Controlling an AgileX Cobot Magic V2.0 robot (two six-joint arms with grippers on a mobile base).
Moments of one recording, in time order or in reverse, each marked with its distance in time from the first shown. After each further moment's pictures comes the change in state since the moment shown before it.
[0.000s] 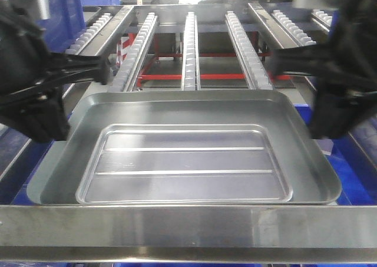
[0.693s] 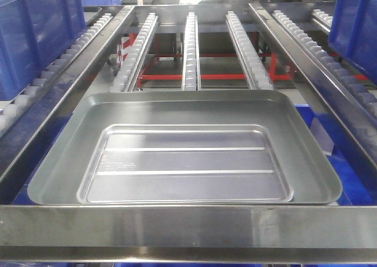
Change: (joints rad) left arm 0.402 -0.383 0.337 -0.736 -0.093 0.877; right arm -0.285 -0.461 0.376 0.306 0.005 -0.455
